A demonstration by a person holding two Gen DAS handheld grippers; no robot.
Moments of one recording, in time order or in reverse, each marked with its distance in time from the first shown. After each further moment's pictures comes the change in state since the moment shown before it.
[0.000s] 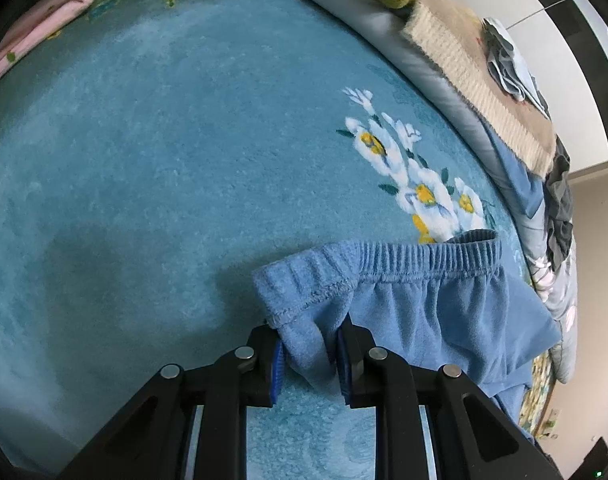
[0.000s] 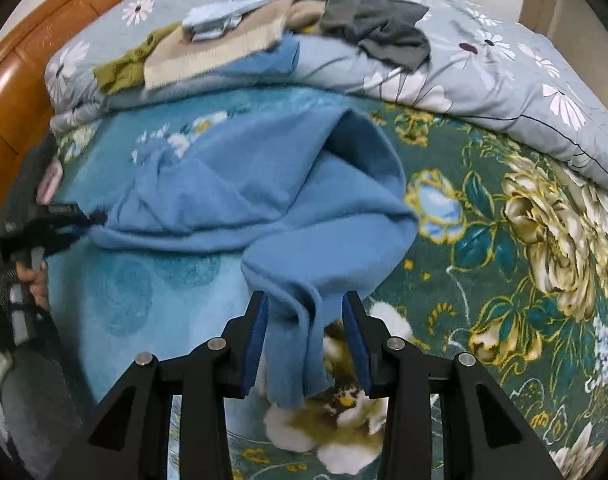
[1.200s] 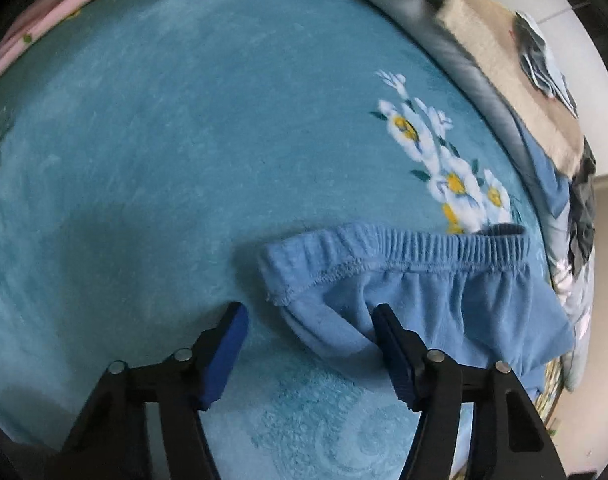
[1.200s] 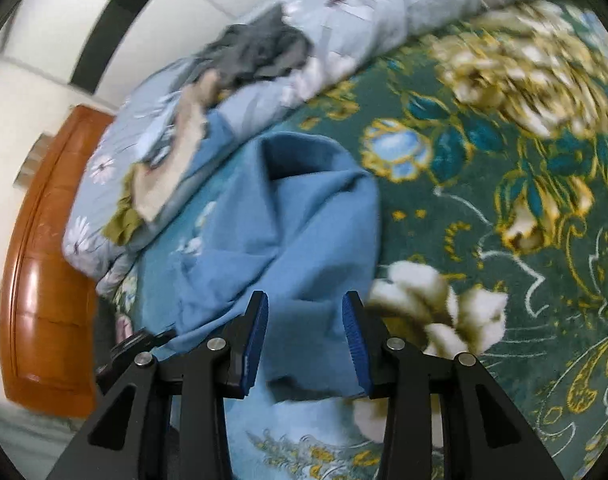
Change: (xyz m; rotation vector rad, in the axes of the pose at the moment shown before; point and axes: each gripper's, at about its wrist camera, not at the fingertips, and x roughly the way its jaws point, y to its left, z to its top) left arm -0.001 0.002 -0.004 -0.048 0.051 0.091; right arm -0.025 -0.059 -0.037 0.579 -0.163 0.300
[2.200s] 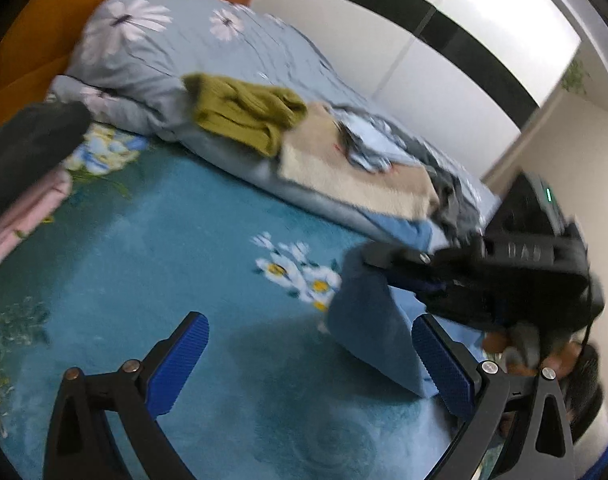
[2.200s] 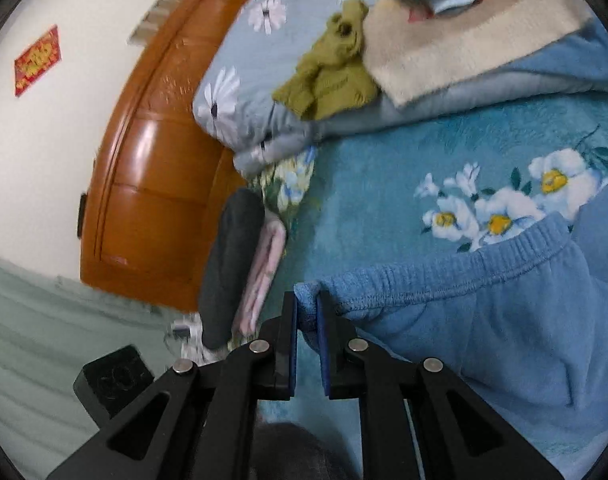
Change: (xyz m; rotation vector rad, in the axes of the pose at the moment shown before) left arm -0.138 -0.032 -0.013 0.398 -0.391 -0.228; right arm 0.205 0.274 0.016 -0.316 0.520 0.499
